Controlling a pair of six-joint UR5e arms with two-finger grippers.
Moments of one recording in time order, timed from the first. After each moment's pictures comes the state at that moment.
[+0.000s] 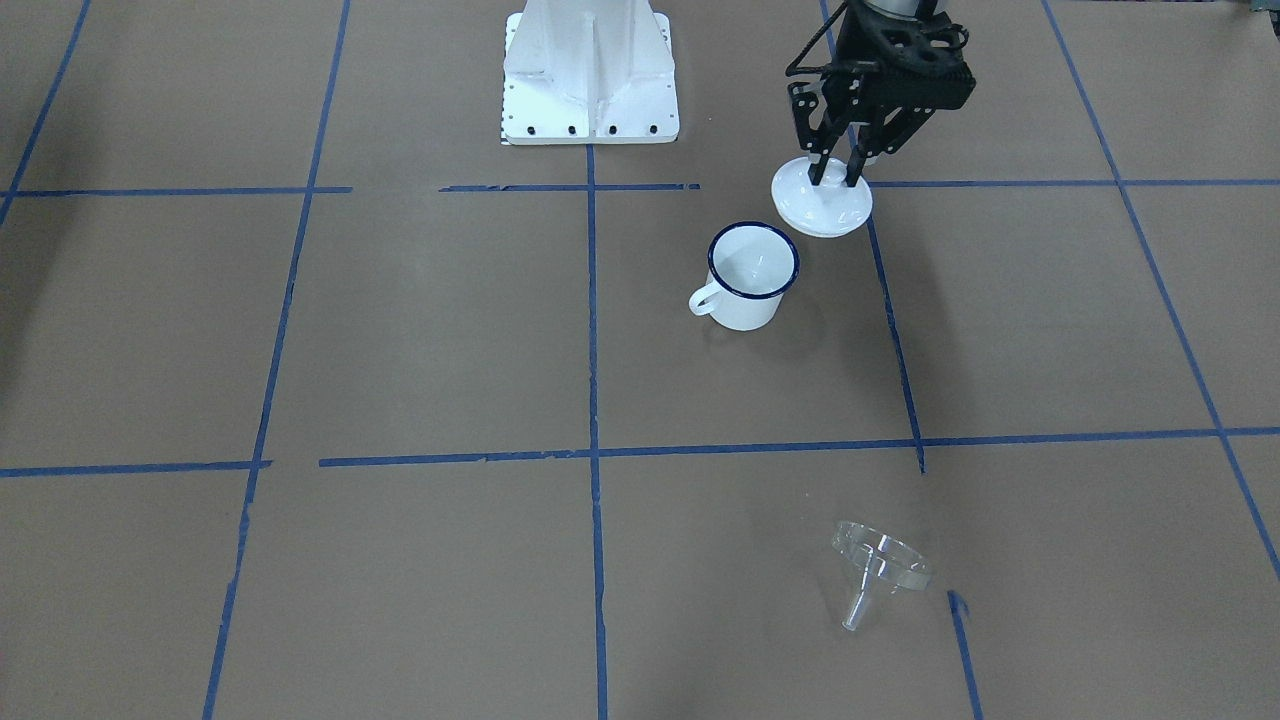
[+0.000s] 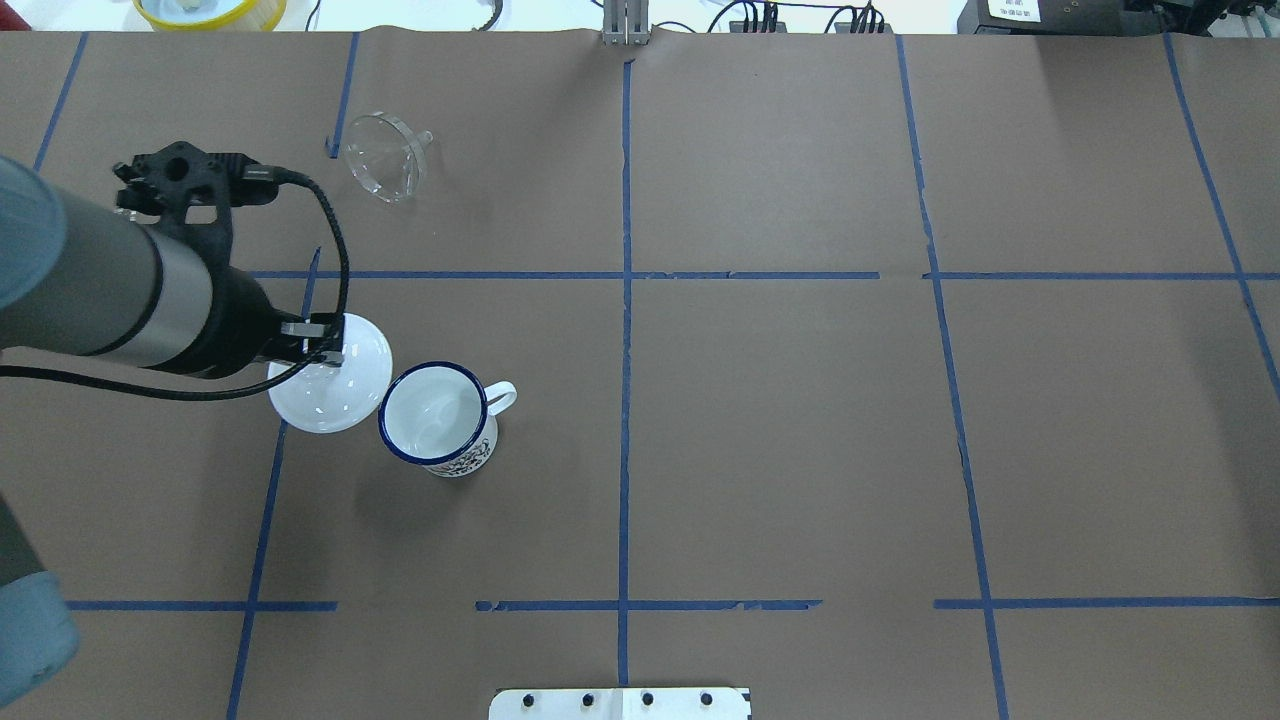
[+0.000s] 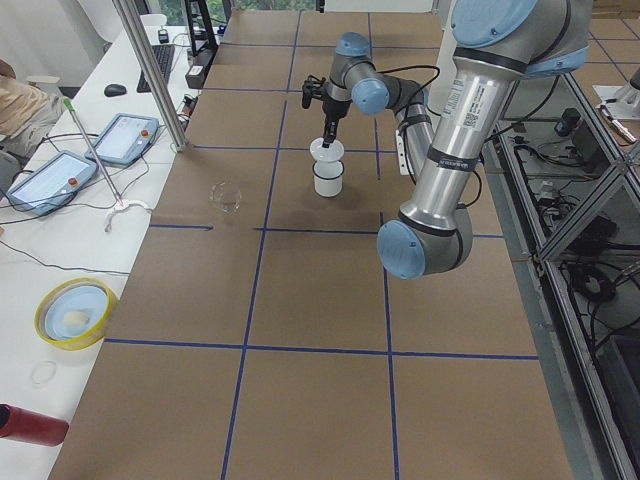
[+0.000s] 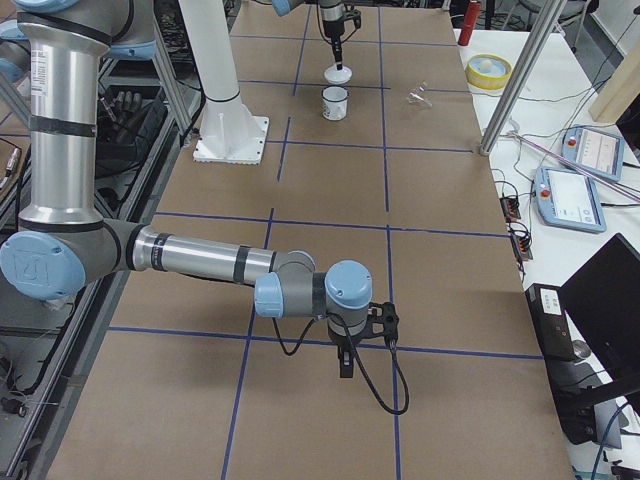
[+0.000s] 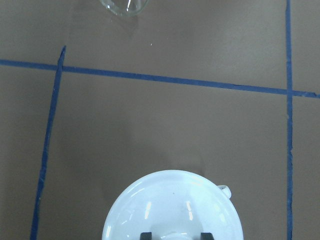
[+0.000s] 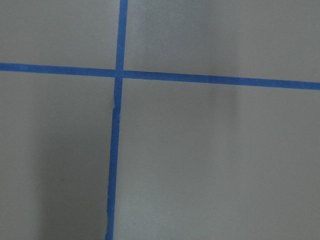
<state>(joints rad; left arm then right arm) -0.67 -1.85 -2.34 -1.37 -1.87 -1.07 1.56 -1.68 1.56 -1.39 2.29 0.01</state>
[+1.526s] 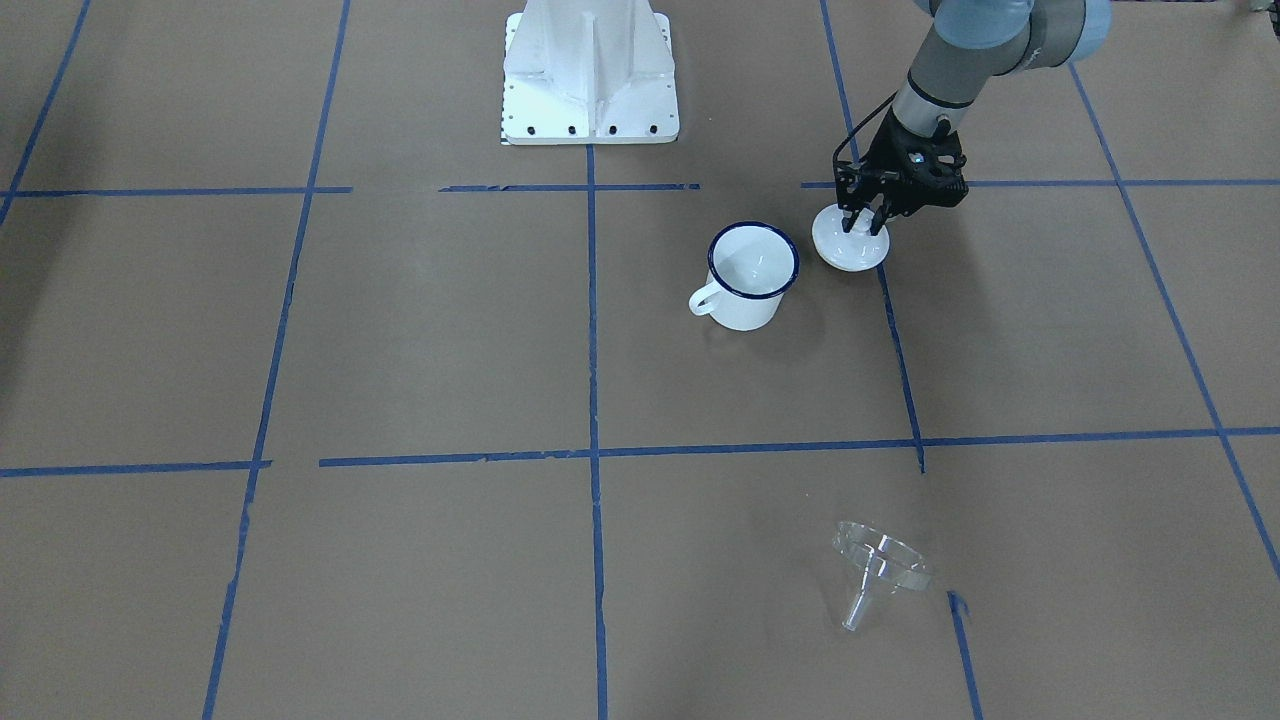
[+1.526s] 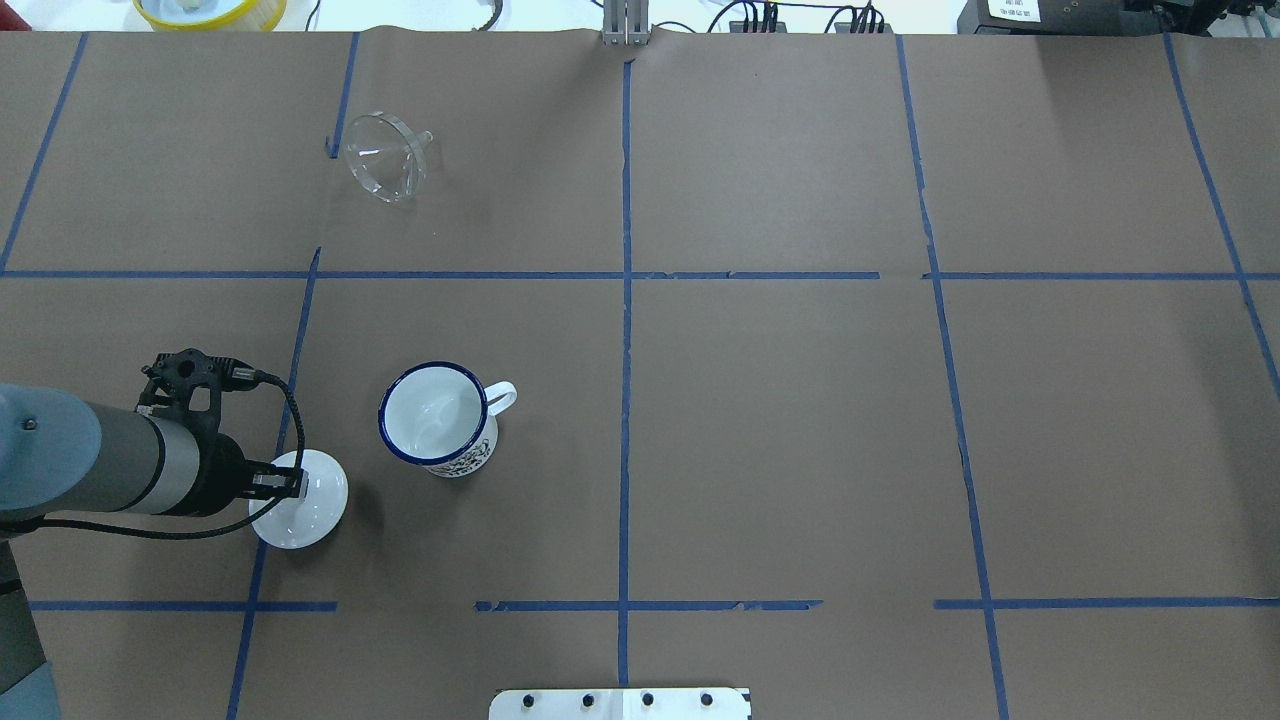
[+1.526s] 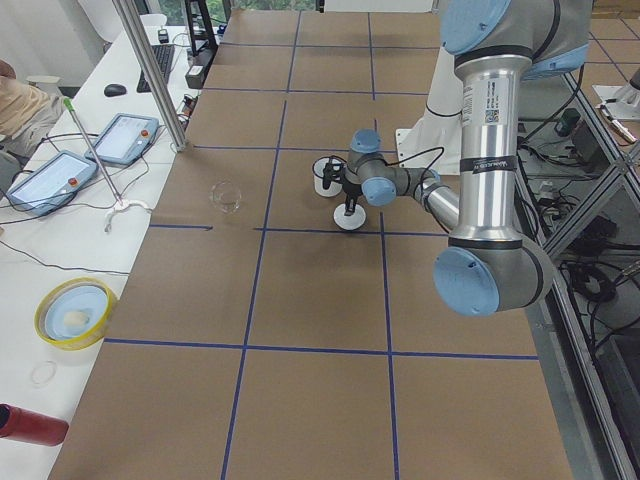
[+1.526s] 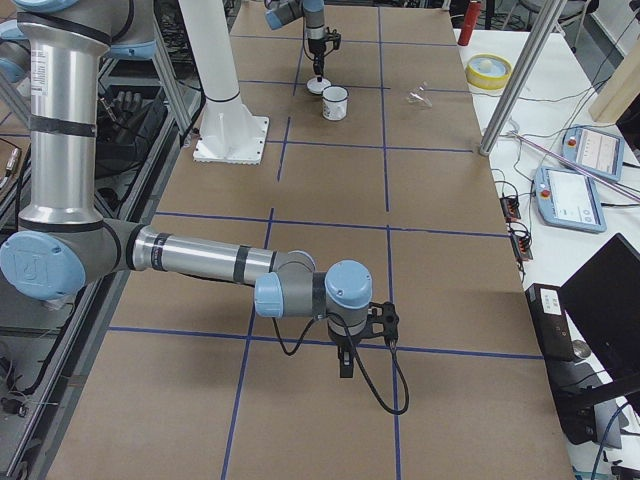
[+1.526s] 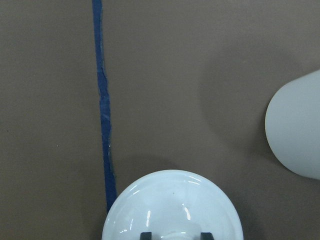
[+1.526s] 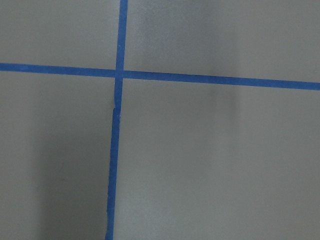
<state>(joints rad) -0.48 -1.52 -2.05 -2.01 -1.83 -1.16 1.56 -1.68 1.56 -1.39 2.29 0.01</state>
